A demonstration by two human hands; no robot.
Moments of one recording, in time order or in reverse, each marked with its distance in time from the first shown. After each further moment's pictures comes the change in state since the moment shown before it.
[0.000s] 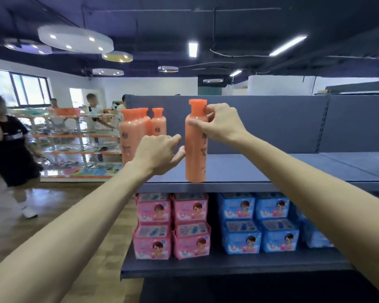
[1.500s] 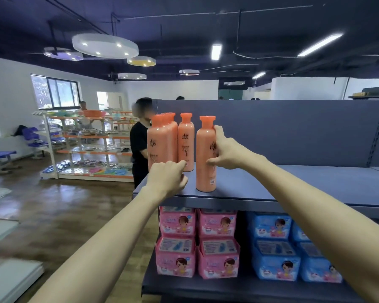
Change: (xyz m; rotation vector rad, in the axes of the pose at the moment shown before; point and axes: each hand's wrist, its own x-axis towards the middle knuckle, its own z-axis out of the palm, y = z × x) left_hand -0.037 -0.056 0.068 0.070 -0.226 -0.206; right_hand 0.045 0.031 0.094 -0.192 -0.447 -0.012
